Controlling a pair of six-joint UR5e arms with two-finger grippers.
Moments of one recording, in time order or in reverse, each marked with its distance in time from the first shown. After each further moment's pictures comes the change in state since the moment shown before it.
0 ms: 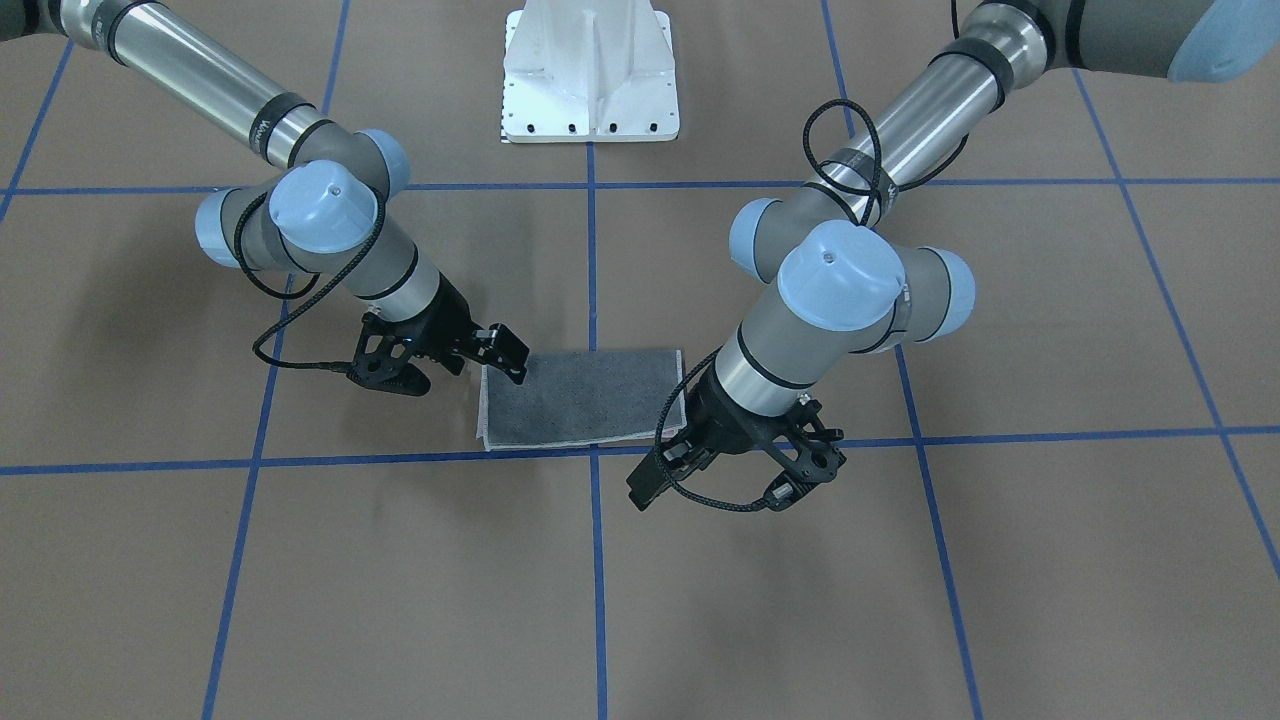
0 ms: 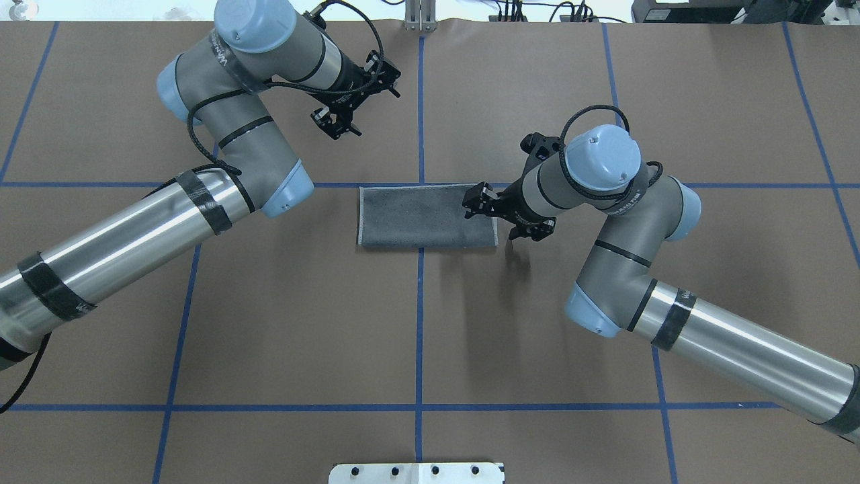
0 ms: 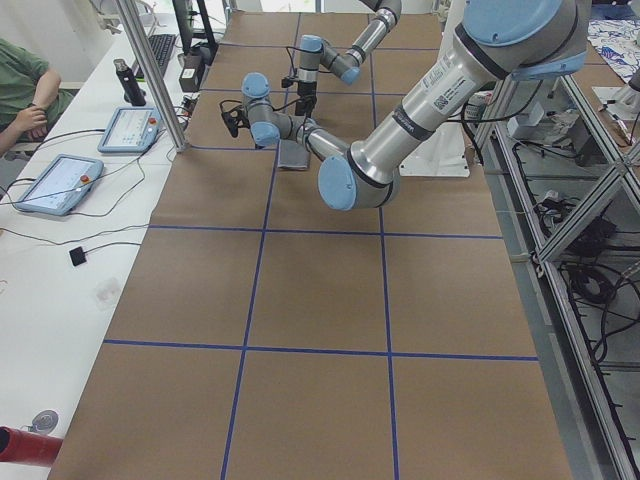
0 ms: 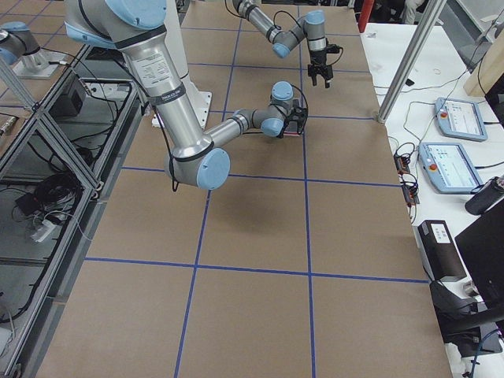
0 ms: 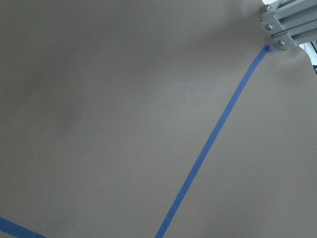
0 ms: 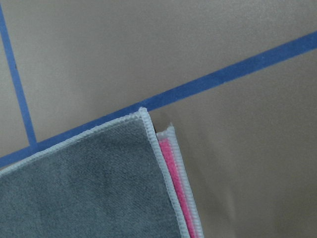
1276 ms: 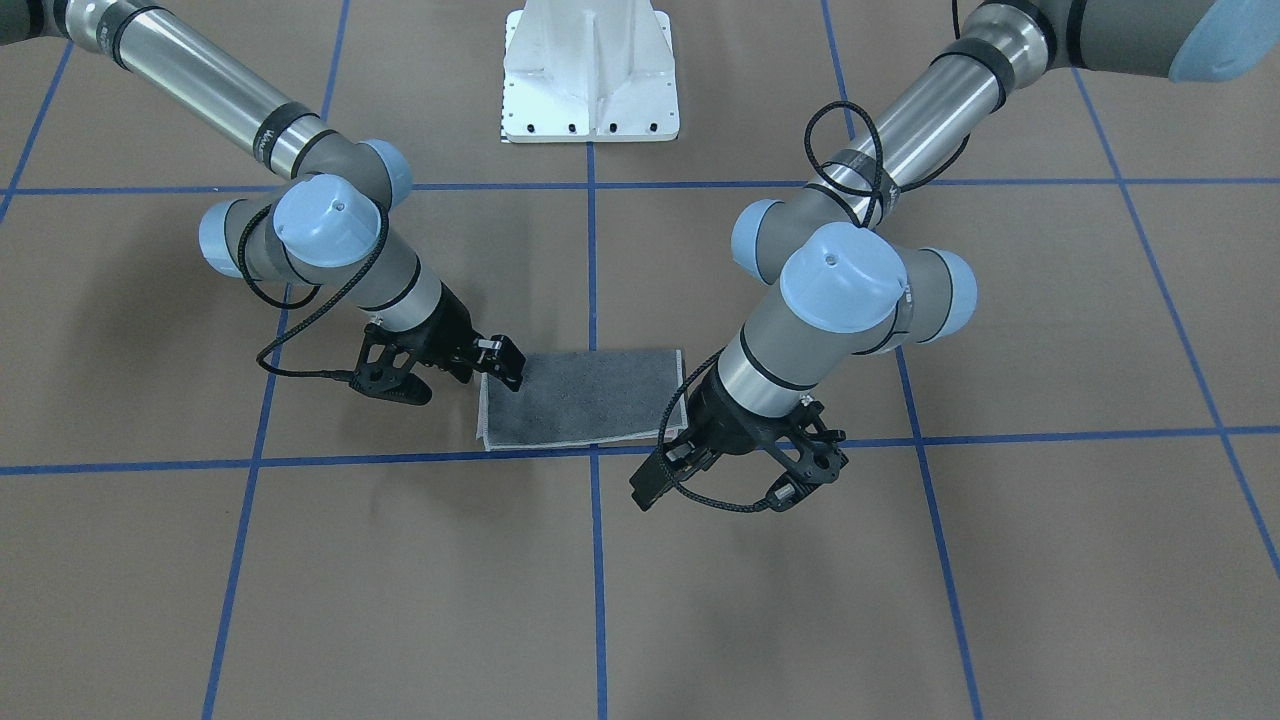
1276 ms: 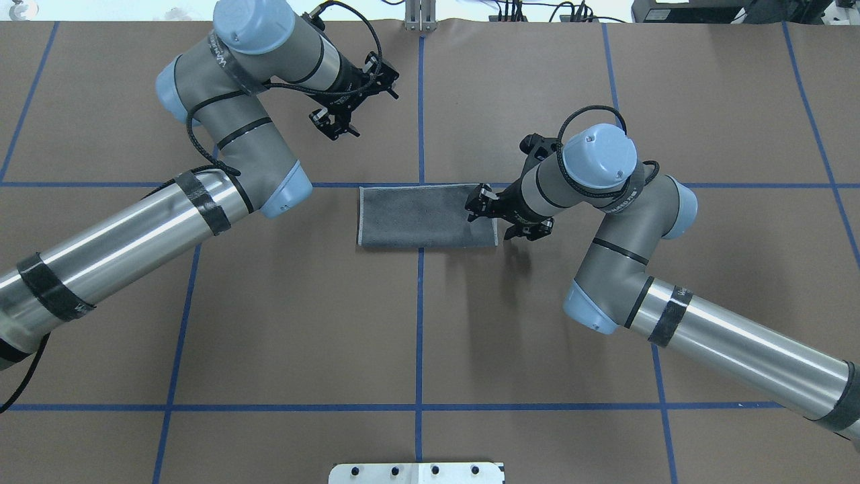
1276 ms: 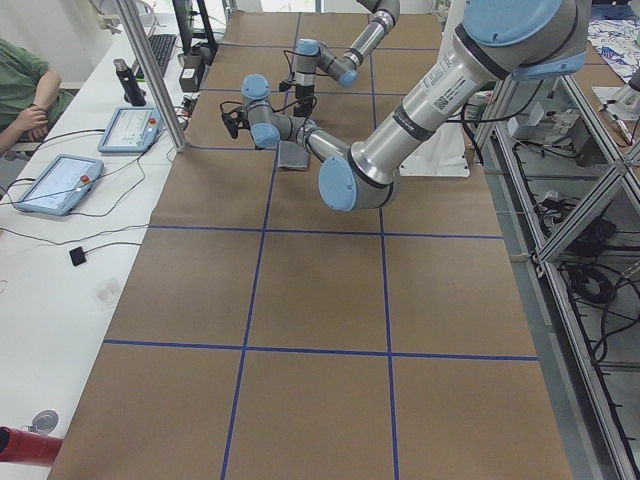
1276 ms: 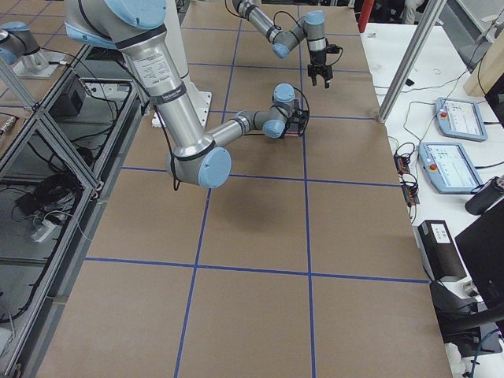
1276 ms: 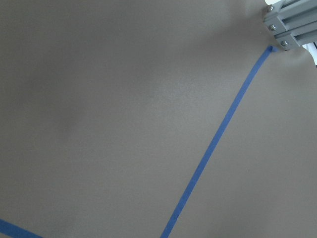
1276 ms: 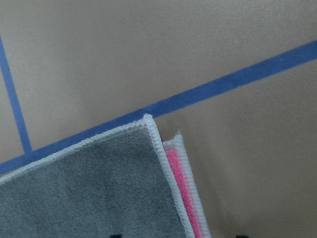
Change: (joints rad) left arm 0.000 0.003 0.001 0.000 0.000 0.007; right arm 0.003 -0.004 -0.020 0.013 0.015 0.000
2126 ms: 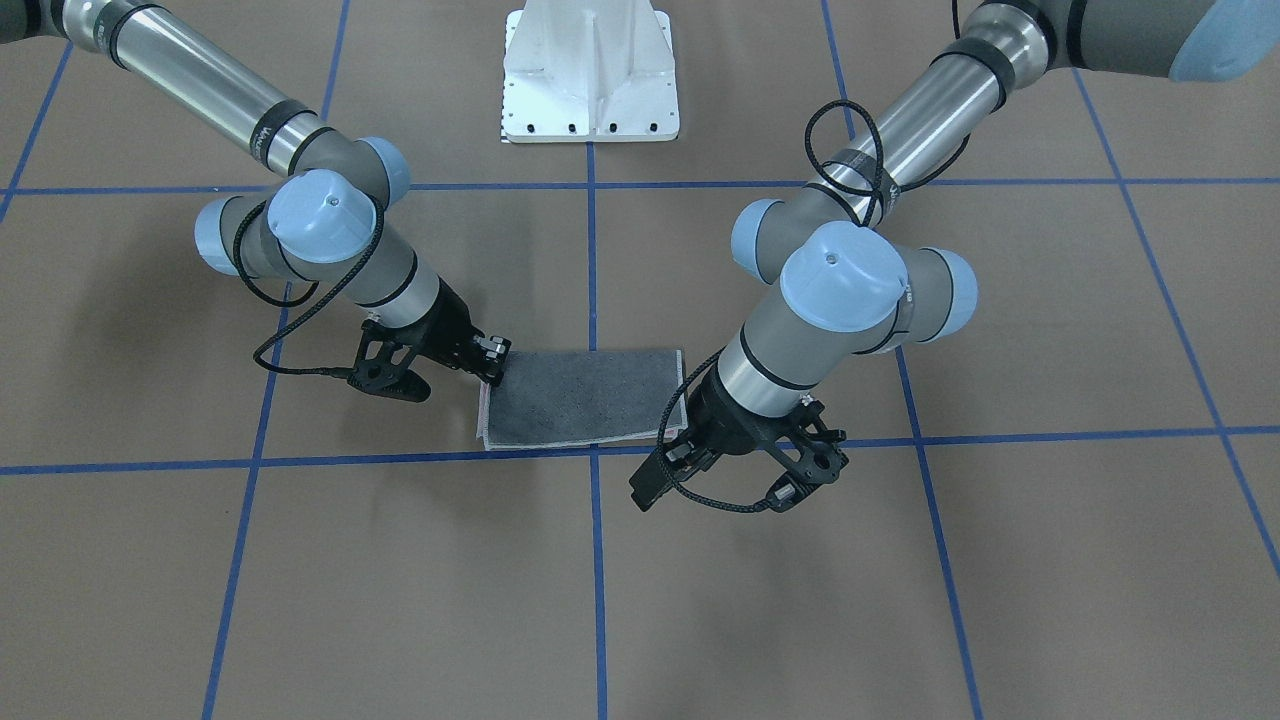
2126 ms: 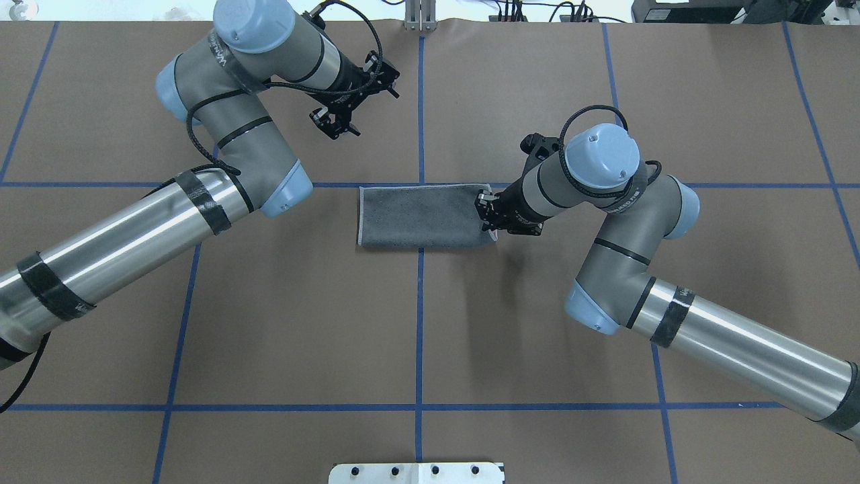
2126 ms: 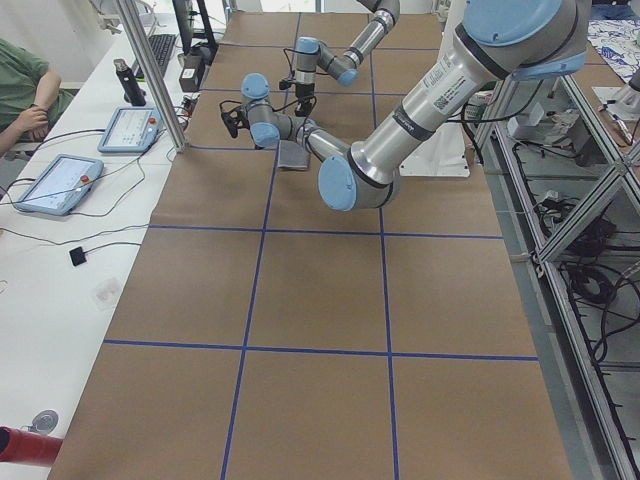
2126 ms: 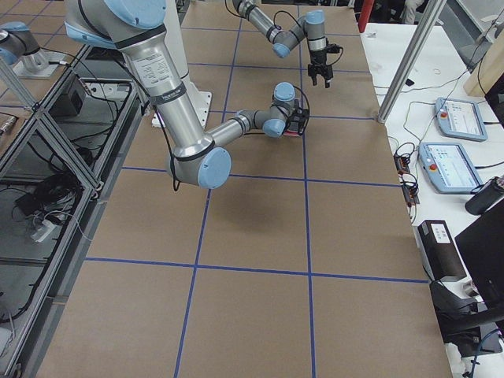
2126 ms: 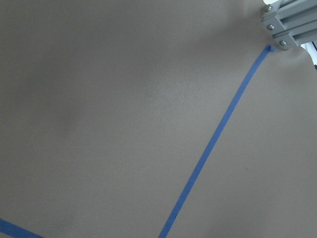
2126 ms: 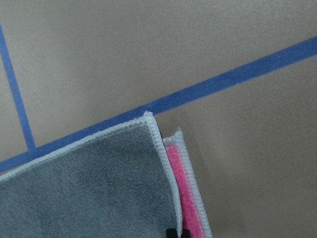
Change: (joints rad) left arm -0.003 -0.001 -0.001 0.002 0.000 0.000; right arm 0.022 -0.004 0.016 0.000 0.044 0.004
